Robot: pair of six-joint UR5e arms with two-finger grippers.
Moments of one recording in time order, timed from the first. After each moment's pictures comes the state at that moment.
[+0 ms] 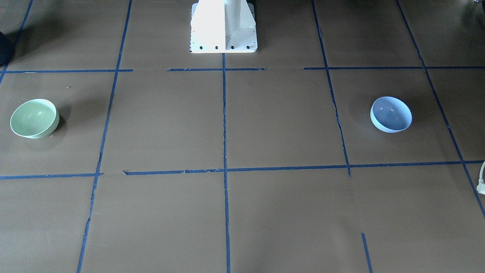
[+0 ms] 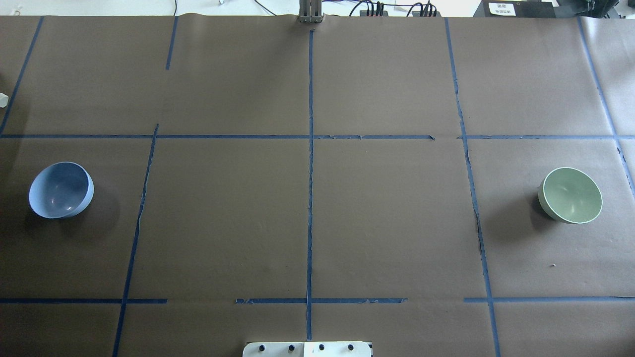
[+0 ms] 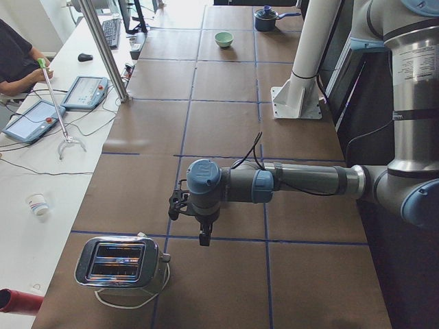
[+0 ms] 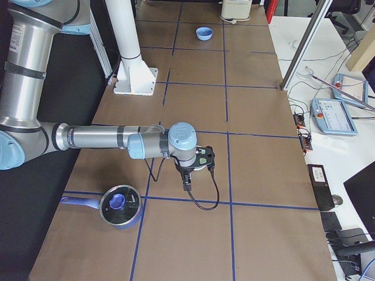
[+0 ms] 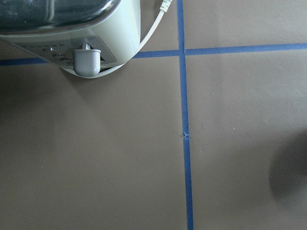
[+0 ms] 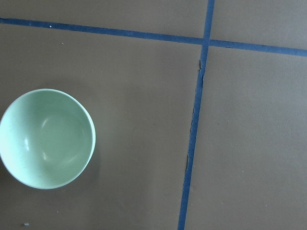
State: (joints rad) left arm -1.59 -1.41 -1.77 -1.54 -2.36 0.06; right arm 1.52 -1.85 1.89 -1.48 2.39 0.00
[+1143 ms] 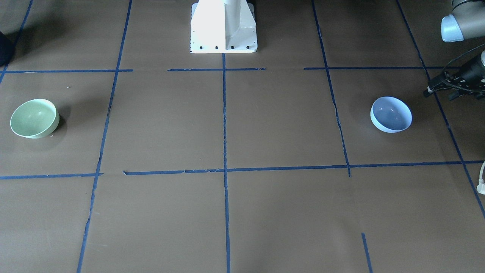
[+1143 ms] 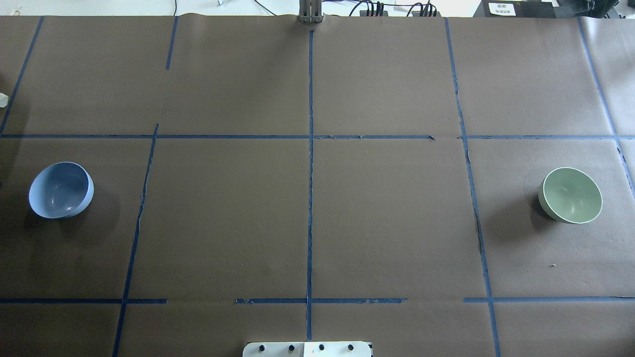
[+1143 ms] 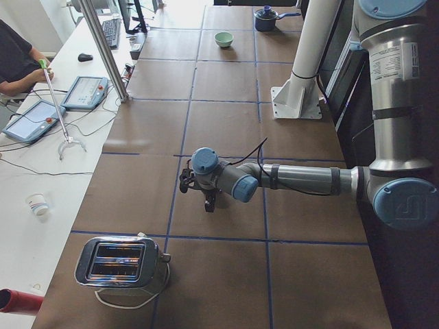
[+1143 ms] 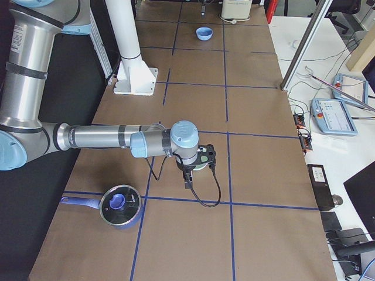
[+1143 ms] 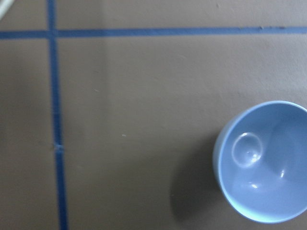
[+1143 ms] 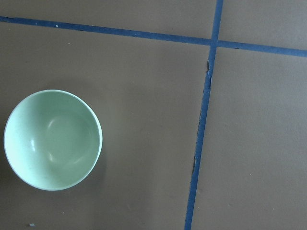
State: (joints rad) left arm -1.20 -1.43 -1.70 -2.00 -2.44 -0.49; right arm 1.50 -1.85 1.89 -1.48 2.39 0.01
